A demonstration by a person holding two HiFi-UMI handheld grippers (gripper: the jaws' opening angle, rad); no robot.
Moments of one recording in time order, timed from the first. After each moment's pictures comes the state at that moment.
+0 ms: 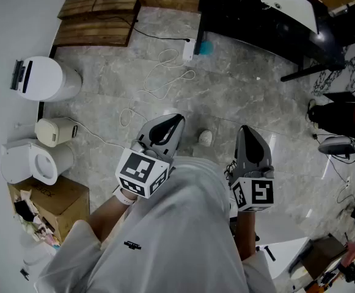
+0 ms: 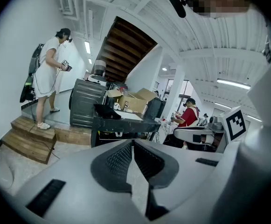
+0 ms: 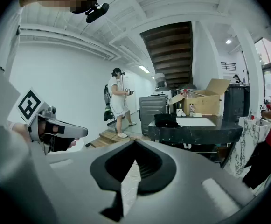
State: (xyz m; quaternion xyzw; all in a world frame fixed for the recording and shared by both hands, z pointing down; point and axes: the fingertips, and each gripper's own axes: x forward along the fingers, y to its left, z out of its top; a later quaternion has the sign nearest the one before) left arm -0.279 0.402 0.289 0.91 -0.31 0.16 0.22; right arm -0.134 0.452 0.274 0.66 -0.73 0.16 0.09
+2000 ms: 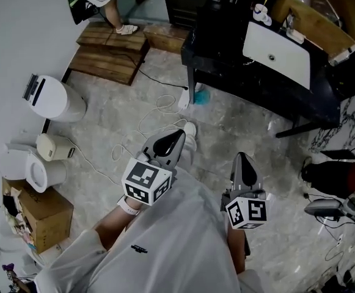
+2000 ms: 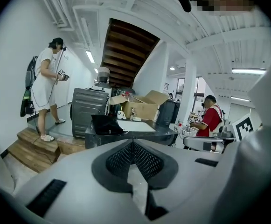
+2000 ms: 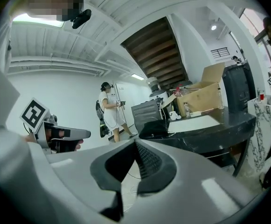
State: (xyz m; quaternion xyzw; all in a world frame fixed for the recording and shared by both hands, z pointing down) left arm -0.068 0.292 0.286 0.89 -0.39 0.15 0.18; right arm 0.091 0.356 0.297 0.64 -0.75 0.19 -0.02
